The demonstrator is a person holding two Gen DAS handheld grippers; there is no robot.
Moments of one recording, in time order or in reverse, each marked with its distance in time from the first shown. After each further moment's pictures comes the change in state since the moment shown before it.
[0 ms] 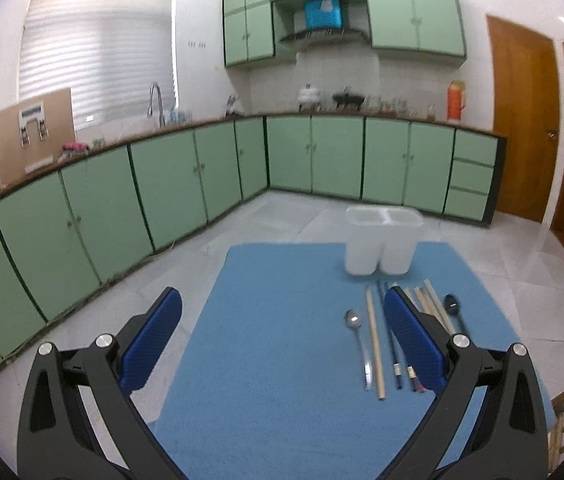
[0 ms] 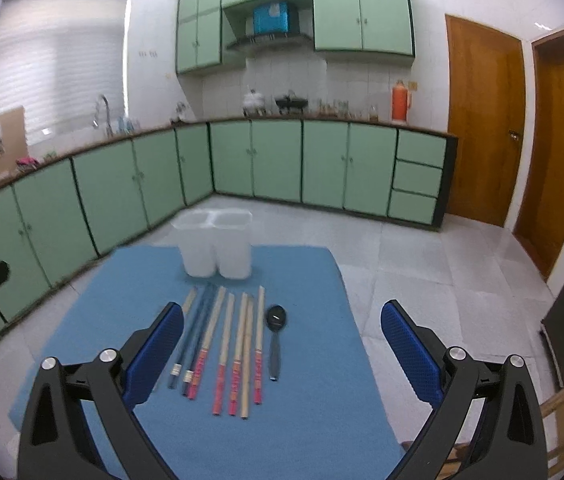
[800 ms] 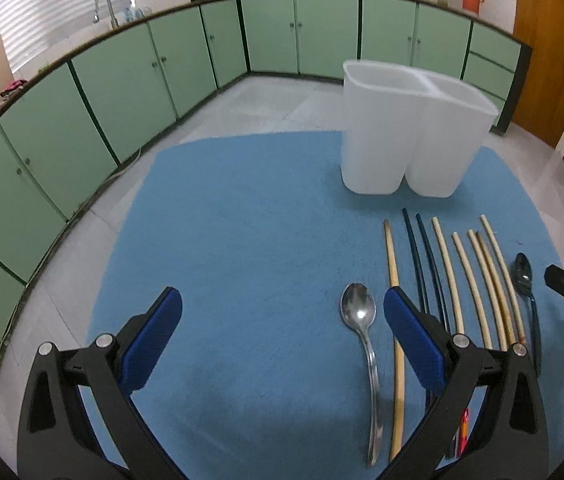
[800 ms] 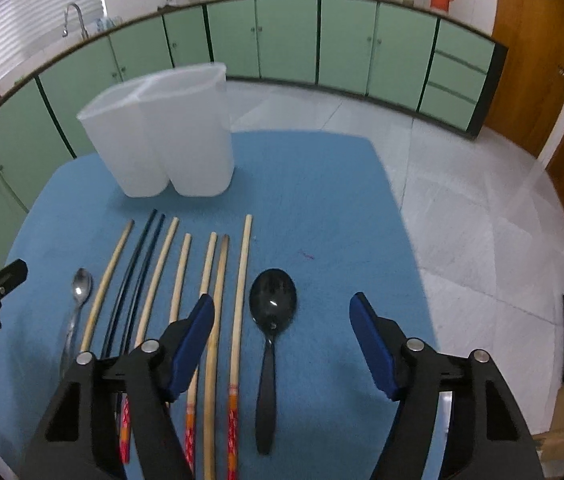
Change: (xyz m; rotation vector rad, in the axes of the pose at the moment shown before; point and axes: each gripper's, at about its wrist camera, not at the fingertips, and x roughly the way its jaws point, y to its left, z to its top) left arm 0.230 -0.071 -0.019 0.061 0.445 -0.021; right arm 0.252 0.001 -0.018 -0.004 0.460 0.061
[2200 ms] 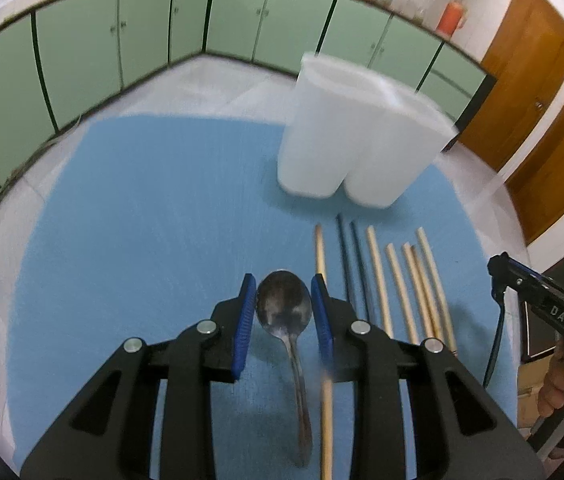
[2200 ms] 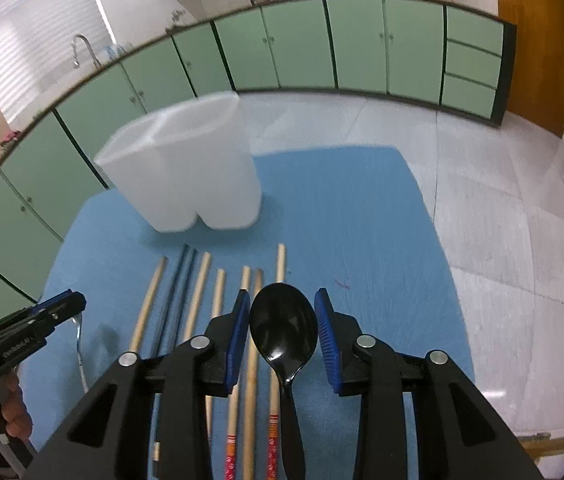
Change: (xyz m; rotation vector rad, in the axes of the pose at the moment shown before) left arm -0.013 0.005 0.003 -0.099 0.008 -0.307; right arm -0.023 -0.006 0.015 0.064 -0.063 0.148
